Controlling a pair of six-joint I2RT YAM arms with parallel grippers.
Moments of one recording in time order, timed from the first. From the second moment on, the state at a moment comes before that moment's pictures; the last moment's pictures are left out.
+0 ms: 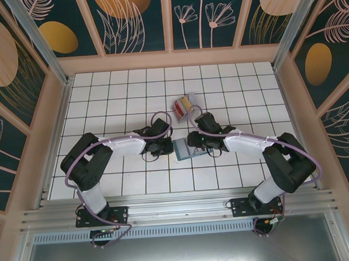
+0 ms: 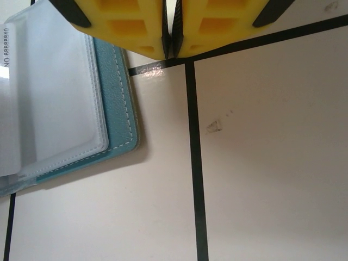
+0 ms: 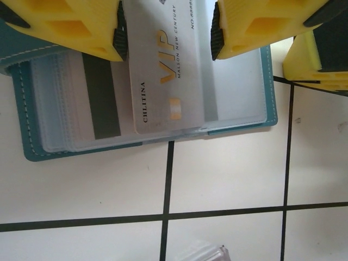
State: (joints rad) left arm -0.75 1.79 0.94 -0.26 0.13 -0.80; right arm 0.66 1.52 0.78 -0.22 -0.04 0.62
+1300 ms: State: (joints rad) left arm -0.75 1.85 1.02 -0.31 0.15 -0.79; right arm 0.74 1.68 0.88 -0.24 -0.06 0.51
